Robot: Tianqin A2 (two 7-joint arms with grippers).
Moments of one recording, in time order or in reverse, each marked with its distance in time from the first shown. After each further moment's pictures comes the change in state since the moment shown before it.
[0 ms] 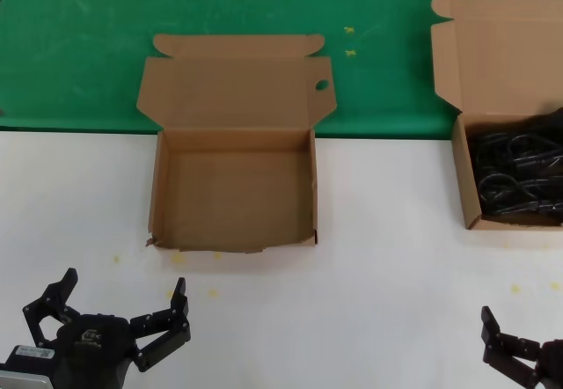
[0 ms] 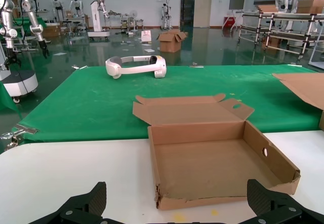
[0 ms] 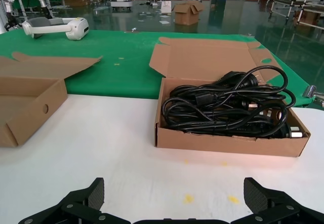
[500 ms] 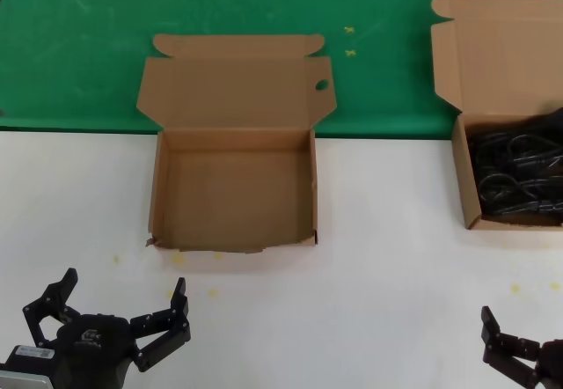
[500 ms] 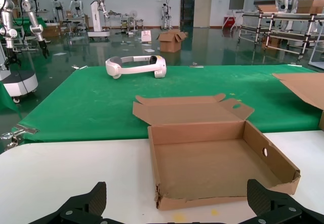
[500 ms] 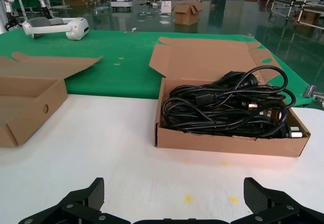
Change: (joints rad) left arm 0.000 0.000 0.000 0.000 0.000 0.000 0.000; right arm 0.000 0.000 0.000 0.000 0.000 0.000 0.000
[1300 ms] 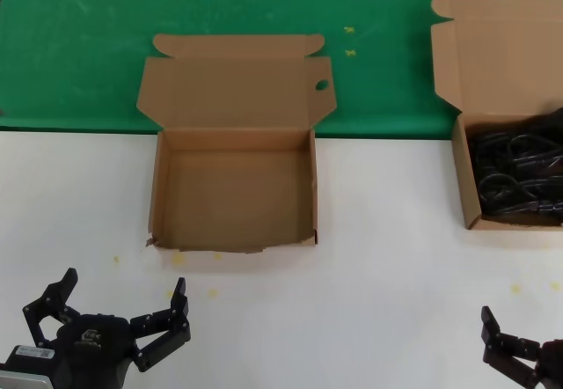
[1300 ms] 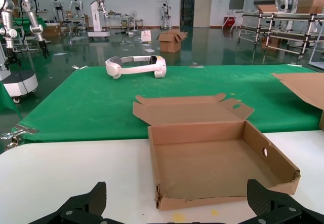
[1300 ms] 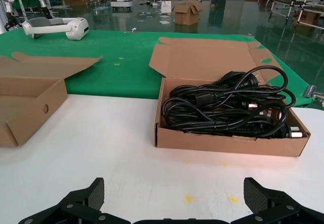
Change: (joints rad) left arm 0.000 0.000 0.000 0.000 0.000 0.000 0.001; right arm 0.000 0.000 0.000 0.000 0.000 0.000 0.000
